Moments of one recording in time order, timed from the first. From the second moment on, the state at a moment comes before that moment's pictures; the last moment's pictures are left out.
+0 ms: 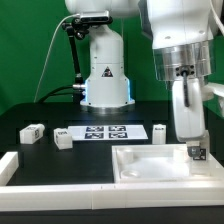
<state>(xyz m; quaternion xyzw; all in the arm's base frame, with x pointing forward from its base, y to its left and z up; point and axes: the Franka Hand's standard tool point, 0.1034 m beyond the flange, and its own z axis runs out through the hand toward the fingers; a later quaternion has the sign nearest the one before) 0.615 0.110 0.066 -0.57 0.82 0.04 0.07</state>
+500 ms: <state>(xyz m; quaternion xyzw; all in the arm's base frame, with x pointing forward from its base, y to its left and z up) 0.615 0.111 0.066 -0.67 0.74 0.03 0.08</state>
